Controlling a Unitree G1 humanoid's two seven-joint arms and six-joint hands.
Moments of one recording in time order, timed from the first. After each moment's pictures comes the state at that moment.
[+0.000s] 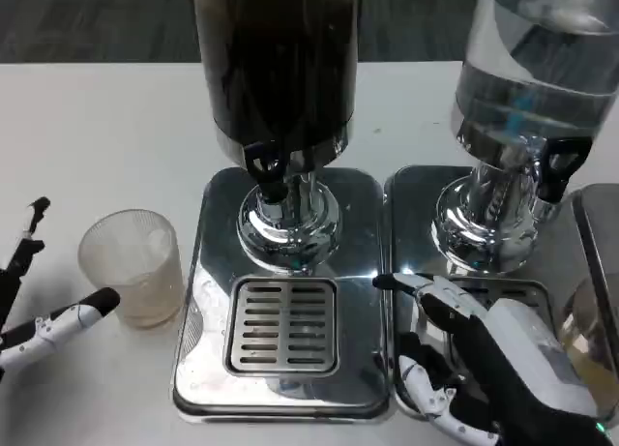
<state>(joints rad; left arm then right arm) -0.06 0.64 0.05 0.83 0.40 -0.73 0.21 0.44 -0.29 0.21 -0.33 -0.60 -0.24 0.01</state>
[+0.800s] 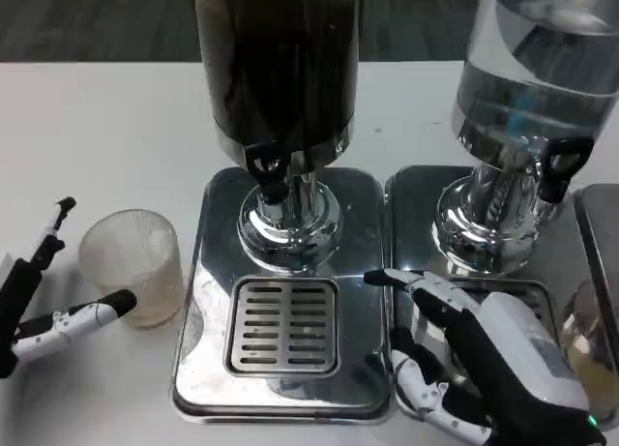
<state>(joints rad) -0.17 0.69 -0.07 0.97 0.44 -0.77 0.23 0.41 -0.29 0.22 -0.32 -0.60 -0.24 0.01</state>
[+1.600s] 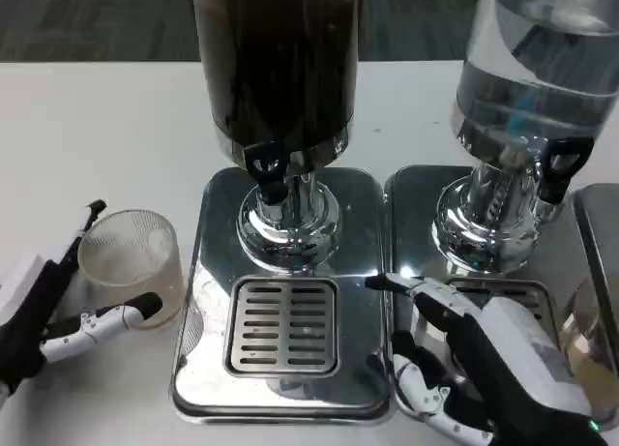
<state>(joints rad) -0.27 0.65 -0.17 1.12 0.45 -0.86 0.29 0.43 -0.29 0.22 -0.32 -0.60 -0.24 0.01</state>
